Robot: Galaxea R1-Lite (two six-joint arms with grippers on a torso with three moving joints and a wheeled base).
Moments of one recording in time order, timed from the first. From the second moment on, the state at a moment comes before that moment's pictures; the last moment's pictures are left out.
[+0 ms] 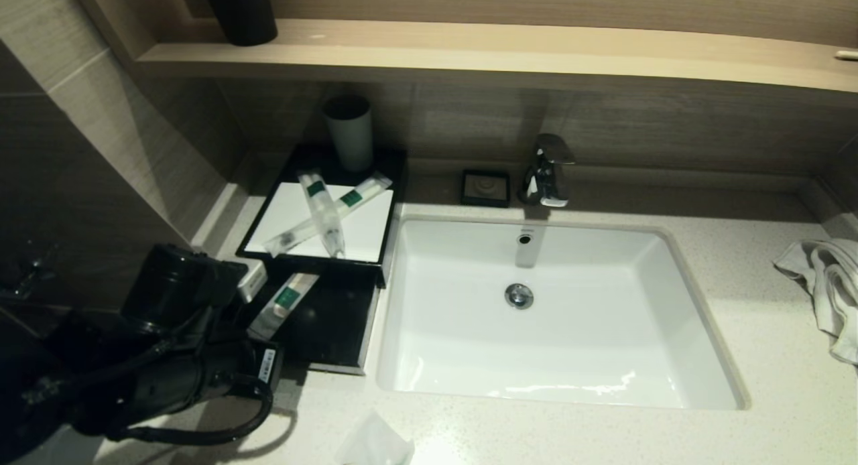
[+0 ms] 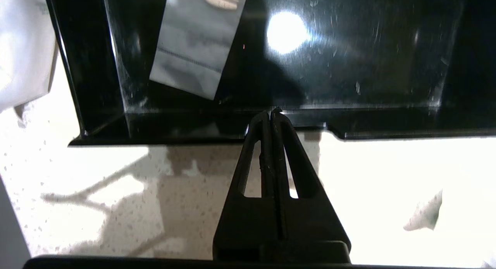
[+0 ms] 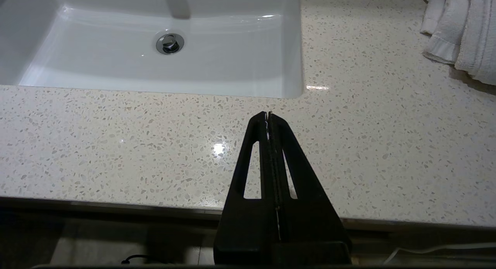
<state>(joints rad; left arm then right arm) -0.43 1.50 -0.68 -0.05 0.22 -0.16 0.00 0.00 0.00 0.00 0.00 0.00</state>
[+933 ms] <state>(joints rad) -0.43 1.40 -0.72 0.05 0.15 -0.14 0.00 0.00 0.00 0.00 0.00 0.00</state>
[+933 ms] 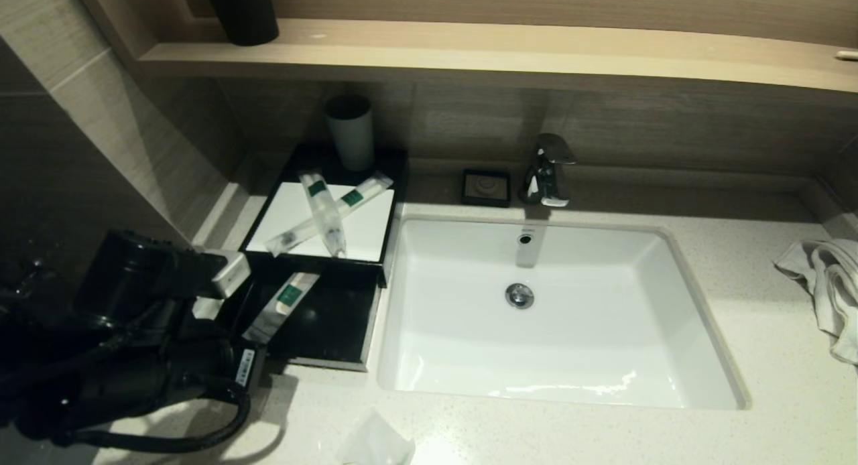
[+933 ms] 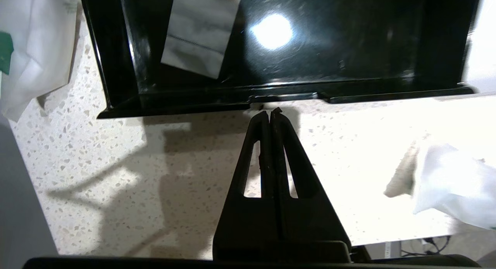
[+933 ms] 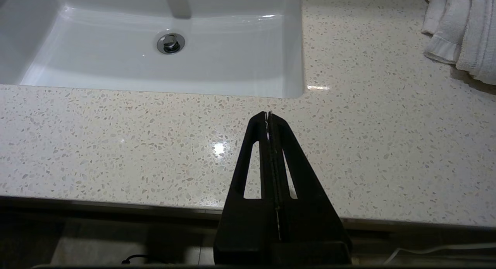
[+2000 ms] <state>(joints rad) -0.41 1.53 -0.82 0.05 0.15 -0.16 0.00 0.00 0.00 0.00 0.00 0.00</state>
